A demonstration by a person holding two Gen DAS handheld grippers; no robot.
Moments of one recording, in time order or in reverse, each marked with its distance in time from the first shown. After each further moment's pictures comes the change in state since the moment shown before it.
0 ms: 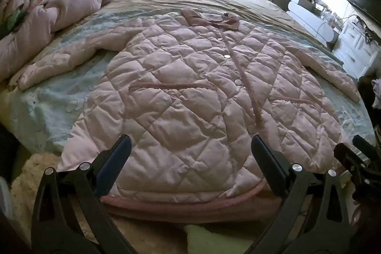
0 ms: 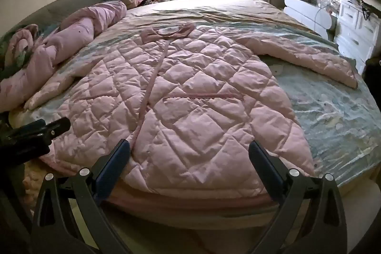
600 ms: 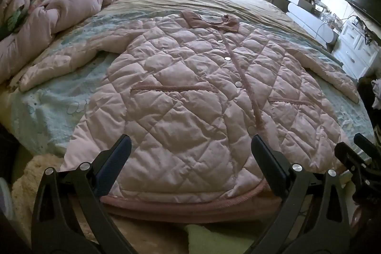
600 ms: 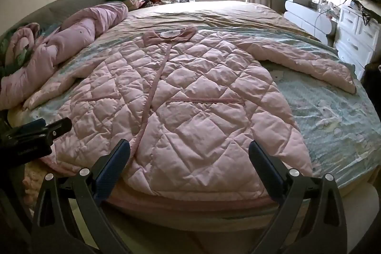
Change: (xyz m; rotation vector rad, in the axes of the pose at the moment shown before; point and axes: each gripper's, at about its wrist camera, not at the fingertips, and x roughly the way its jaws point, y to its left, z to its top) left arm -0.001 0.003 0.003 -0.002 -0.005 -0.004; right arm -0.004 0.006 0.003 -0.013 -0.021 0.011
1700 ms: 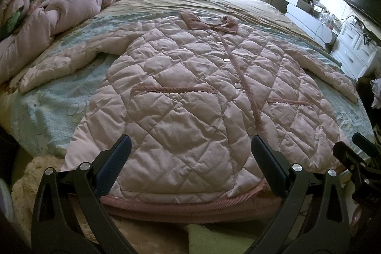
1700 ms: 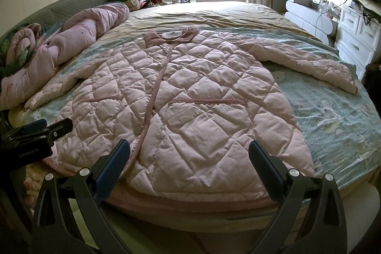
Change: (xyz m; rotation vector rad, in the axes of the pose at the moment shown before) left arm 0.000 -0.001 0.002 0.003 -0.007 -0.003; right arm 0.000 0.003 0.002 -0.002 0.000 0.000
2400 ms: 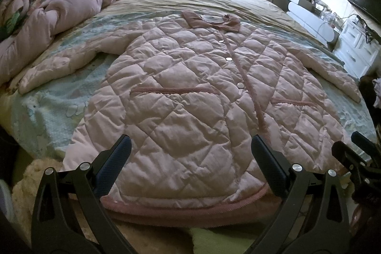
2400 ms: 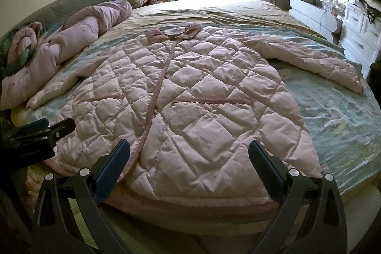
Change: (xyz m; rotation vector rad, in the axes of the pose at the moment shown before) left arm 0.002 0.001 0.001 0.001 0.001 0.009; right arm 0.013 0.002 0.003 0.002 0.021 0.027
